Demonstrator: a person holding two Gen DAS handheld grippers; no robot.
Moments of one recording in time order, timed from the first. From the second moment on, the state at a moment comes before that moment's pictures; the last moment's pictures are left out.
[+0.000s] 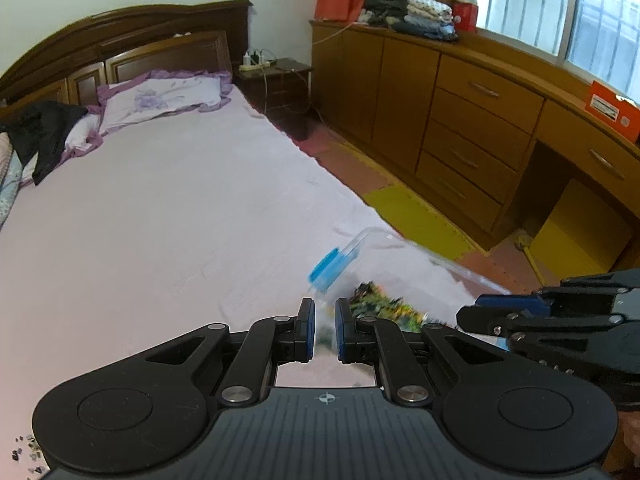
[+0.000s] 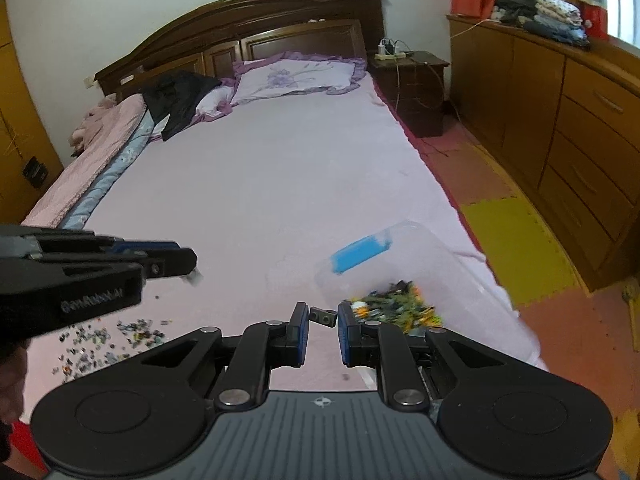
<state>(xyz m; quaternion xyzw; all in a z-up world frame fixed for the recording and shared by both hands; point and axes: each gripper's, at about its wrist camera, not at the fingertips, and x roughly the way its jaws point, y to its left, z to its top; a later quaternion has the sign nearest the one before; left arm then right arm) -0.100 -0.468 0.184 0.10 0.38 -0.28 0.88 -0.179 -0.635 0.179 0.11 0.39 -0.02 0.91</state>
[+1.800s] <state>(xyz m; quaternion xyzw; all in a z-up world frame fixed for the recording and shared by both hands) -0.082 -0.511 -0.030 0.15 0.55 -0.21 0.79 -0.156 -0.711 0.061 0.14 0.49 -0.04 0.86</state>
